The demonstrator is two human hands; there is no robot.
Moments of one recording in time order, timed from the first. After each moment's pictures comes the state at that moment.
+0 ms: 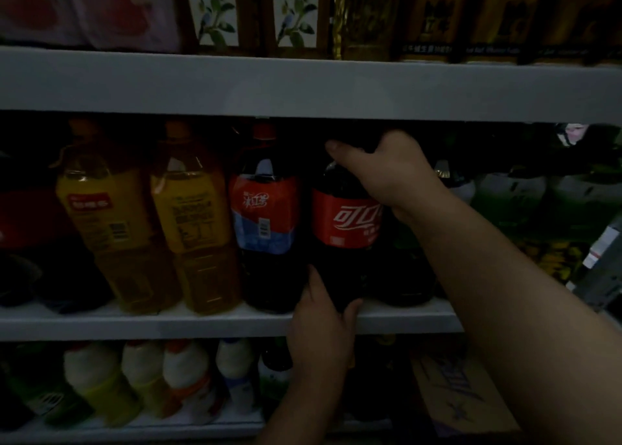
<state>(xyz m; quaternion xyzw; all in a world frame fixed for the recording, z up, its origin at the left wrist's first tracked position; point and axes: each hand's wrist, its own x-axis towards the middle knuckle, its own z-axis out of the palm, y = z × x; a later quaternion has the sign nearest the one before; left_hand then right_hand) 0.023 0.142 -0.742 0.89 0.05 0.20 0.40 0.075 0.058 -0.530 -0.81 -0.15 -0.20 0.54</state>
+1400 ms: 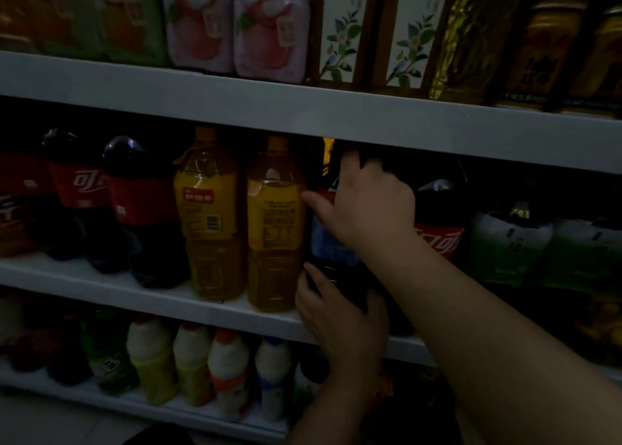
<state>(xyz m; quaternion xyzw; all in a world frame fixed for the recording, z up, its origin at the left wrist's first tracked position) 0.011 0.174 -0.699 0.81 0.21 0.29 0.47 0.061 0.172 -0.549 -0.90 -0.13 -0.41 0.02</state>
